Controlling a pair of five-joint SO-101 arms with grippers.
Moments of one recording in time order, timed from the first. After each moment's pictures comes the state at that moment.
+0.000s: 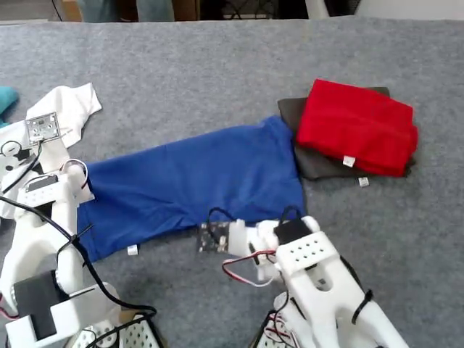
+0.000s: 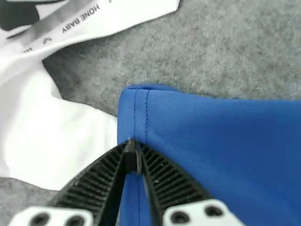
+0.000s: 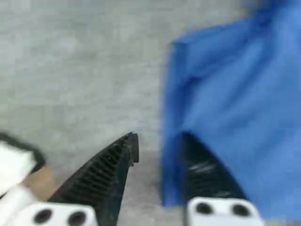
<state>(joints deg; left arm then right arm) -26.6 -13.6 52.5 30.4 -3.1 -20.4 -43.4 76.6 60.3 64.2</state>
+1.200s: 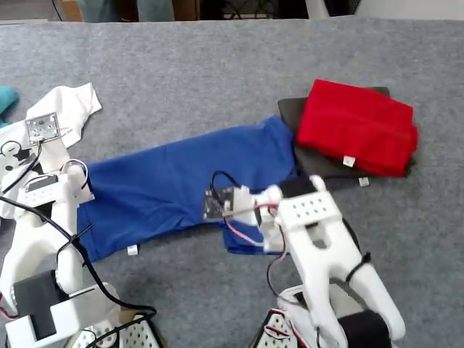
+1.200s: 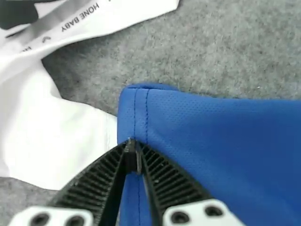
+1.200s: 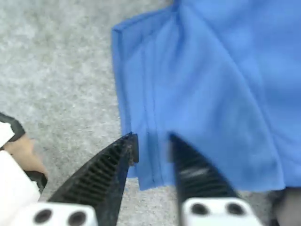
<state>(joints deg) -26.6 -13.4 52.5 30.4 -3.1 -14.7 -30.5 59.1 69.0 72.3</state>
